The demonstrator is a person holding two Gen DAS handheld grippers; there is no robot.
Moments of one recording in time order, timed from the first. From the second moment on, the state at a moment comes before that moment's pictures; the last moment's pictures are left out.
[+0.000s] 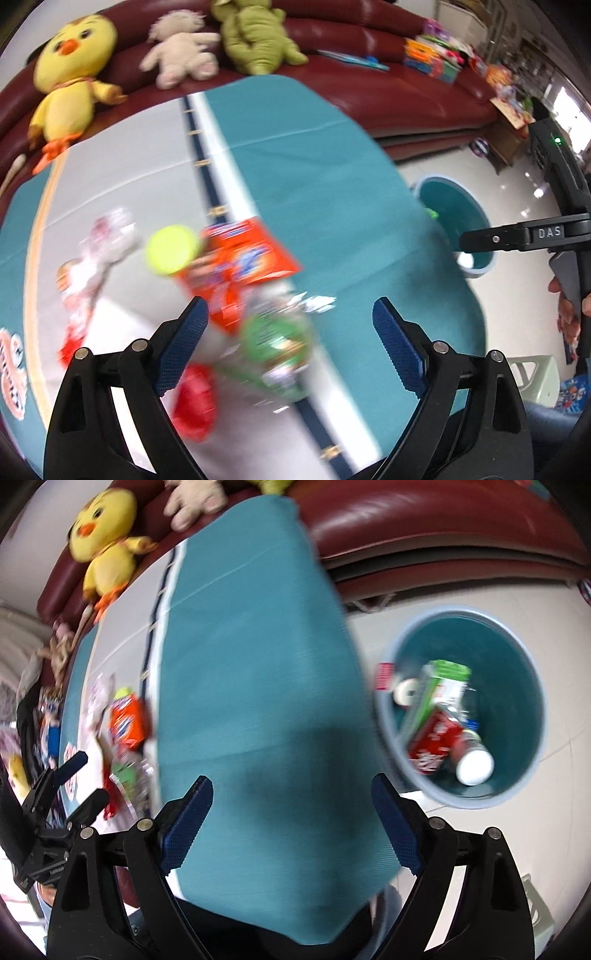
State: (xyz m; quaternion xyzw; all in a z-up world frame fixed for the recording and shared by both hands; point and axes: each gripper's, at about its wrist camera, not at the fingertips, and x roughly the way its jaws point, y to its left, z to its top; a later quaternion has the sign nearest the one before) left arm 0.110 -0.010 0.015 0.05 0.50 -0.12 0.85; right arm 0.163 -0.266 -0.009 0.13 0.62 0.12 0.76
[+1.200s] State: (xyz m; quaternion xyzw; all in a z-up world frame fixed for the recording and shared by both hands) left arm 0.065 0.181 -0.048 -0.04 0.53 -0.03 0.85; right arm 0.151 -0.041 -0.045 0.06 0.64 0.19 0.74
